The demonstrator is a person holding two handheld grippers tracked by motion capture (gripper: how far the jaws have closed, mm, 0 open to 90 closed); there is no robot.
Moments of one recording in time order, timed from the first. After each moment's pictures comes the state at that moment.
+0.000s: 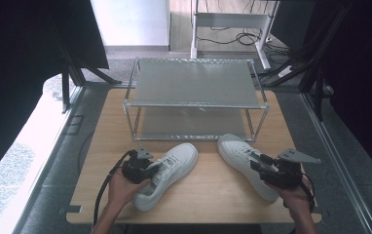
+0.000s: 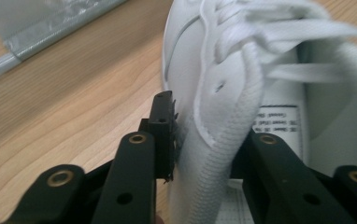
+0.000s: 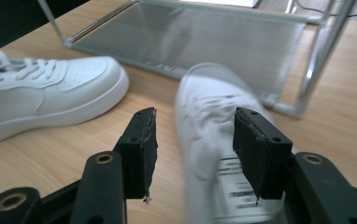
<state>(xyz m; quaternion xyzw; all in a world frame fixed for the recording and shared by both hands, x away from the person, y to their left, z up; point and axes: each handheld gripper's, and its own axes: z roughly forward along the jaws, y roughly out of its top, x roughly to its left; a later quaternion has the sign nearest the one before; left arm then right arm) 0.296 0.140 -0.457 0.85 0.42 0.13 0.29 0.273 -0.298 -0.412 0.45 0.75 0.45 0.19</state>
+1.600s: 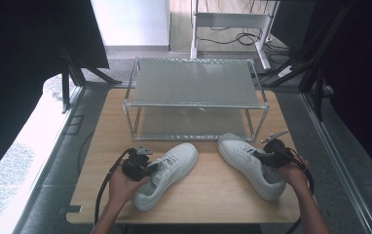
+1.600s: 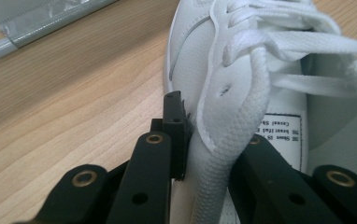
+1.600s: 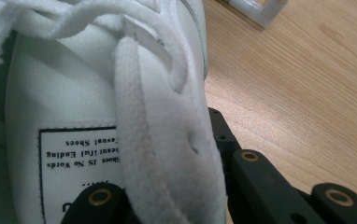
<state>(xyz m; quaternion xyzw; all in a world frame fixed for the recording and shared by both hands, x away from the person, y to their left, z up) 0.301 0.143 -0.456 0.83 0.45 0.11 0.30 0.367 -0.312 -0.455 0.45 0.87 0.18 0.14</state>
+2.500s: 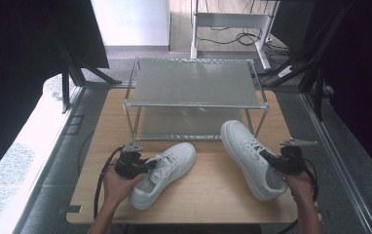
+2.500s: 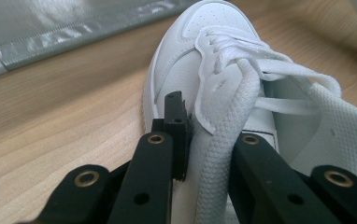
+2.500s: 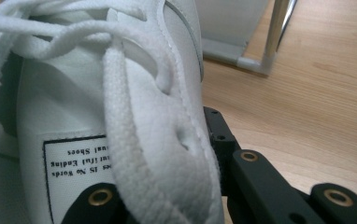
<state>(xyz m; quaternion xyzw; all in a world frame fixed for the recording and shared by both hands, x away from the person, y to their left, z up) 0.297 0.165 -0.443 0.79 0.45 0.07 0.40 0.327 -0.335 -0.439 0.49 0.77 0.38 0.14</state>
